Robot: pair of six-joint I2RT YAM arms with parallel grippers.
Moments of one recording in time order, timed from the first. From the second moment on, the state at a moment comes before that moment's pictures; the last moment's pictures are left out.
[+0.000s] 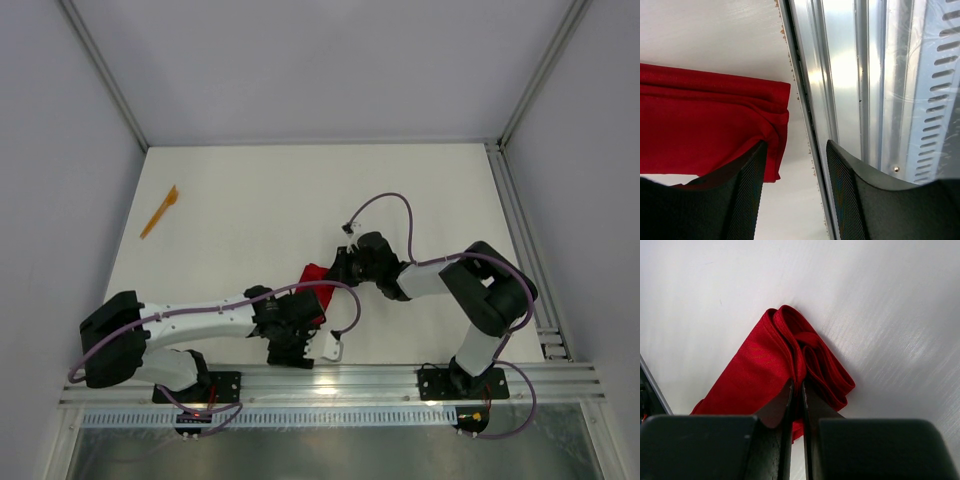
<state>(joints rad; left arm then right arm) -1.17 1.36 0.79 -0.78 0.24 0.54 0.67 1.74 0.64 0.50 -0.29 0.58</state>
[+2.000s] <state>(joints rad) -0.87 1.45 0.80 -0.55 0.23 0.68 0.65 1.66 0.68 0.41 -0.30 0.50</state>
